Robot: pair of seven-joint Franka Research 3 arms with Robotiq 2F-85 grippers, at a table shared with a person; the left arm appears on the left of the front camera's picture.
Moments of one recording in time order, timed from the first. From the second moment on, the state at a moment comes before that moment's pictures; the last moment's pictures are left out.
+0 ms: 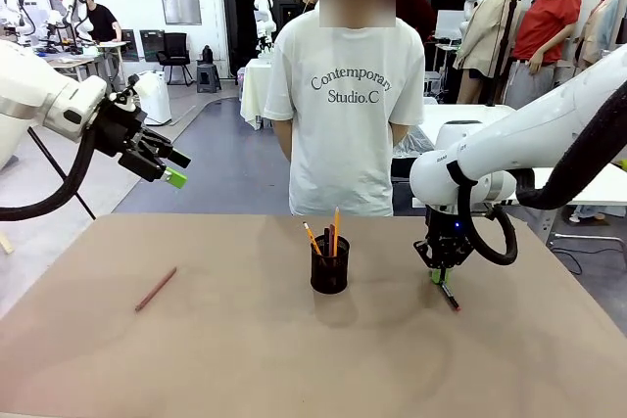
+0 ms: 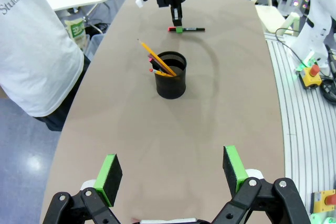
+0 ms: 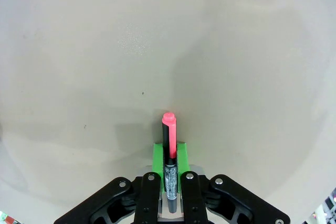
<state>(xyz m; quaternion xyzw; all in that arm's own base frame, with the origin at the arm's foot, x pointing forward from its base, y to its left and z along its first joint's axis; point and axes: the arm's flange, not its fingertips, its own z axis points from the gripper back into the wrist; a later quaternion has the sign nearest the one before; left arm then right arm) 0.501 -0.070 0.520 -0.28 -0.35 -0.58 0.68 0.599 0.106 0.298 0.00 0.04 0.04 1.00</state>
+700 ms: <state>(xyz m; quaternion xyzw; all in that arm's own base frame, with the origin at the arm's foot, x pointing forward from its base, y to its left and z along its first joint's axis) 0.502 -0.070 0.520 -0.28 -0.35 -0.58 0.68 0.599 0.107 0.358 0.21 -0.07 0.16 0.96</state>
